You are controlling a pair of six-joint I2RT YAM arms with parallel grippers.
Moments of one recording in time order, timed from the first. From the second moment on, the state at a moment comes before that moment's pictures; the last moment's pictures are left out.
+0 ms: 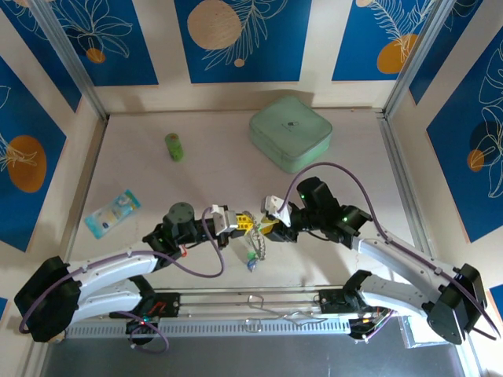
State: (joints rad) left arm -0.83 1.06 0.40 0.57 0.54 0.20; right arm 0.73 1.02 0.74 -0.43 -0.54 -0.41
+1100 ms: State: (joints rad) left arm -0.83 1.07 0.38 0.64 0.58 0.18; right arm 0.74 1.05 0.77 -0.42 -0.59 -0.43
